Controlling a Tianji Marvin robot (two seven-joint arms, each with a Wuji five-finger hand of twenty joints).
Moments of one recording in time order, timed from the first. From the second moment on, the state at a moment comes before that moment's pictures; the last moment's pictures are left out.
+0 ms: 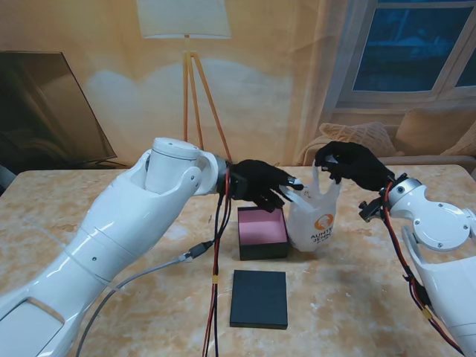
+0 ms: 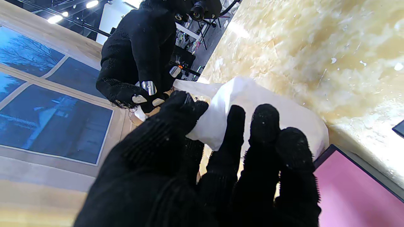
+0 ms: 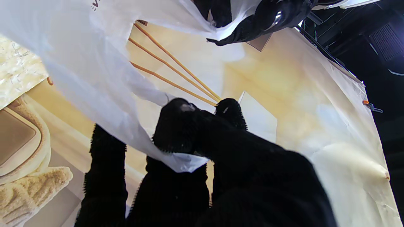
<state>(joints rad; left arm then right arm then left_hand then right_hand) 0.85 -1.31 -0.90 -1.39 -0.70 0.86 -0.35 -1.38 -1.07 1.49 -1.61 -0.04 -0.17 0.38 1.04 -0.35 0.44 -0.15 0.75 0.23 0.33 0.48 0.67 0.33 0.54 0.67 0.58 0.36 0.82 1.08 0.17 0.33 1.22 0.96 0.93 -0.44 0.94 -0.16 0.72 -0.15 0.79 0.74 0.85 0.01 0.80 0.87 1.04 -0.20 1.20 0.67 0.48 0.21 1.09 0.32</state>
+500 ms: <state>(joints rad) 0.80 -1.23 -0.84 -1.24 -0.61 0.58 -0.66 -1.38 -1.07 1.48 -1.60 -0.02 -0.15 0.40 1.00 -0.31 0.57 -0.09 0.61 0.02 0.26 0.39 0.45 0.33 0.33 0.63 0.39 0.34 0.66 1.09 0.04 0.29 0.99 0.96 0.93 -0.44 0.94 -0.16 0.72 -0.15 0.79 0.74 0.85 0.01 0.80 0.87 1.04 -0.20 1.21 0.67 0.48 0.21 1.09 0.33</state>
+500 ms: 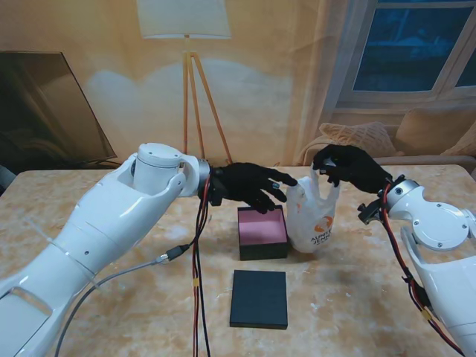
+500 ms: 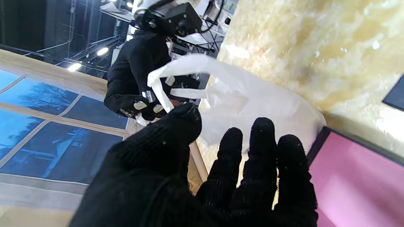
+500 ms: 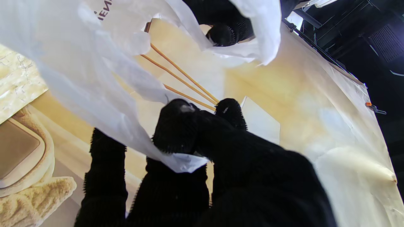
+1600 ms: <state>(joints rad) 0.94 -1.09 -0.69 -1.49 -0.26 0.22 -0.69 -1.34 -1.07 1.43 -1.60 0.00 -0.08 0.38 1.06 -0.29 0.43 -0.13 0.62 0.02 0.27 0.35 0.77 0.30 0.59 1.03 0.73 0.29 1.04 1.24 0.32 0.31 1.32 1.03 0.93 -0.44 0.94 -0.16 0.72 -0.15 0.79 0.74 0.85 0.01 0.80 0.87 1.05 -0.20 1.21 0.67 0.50 0.21 1.09 0.33</state>
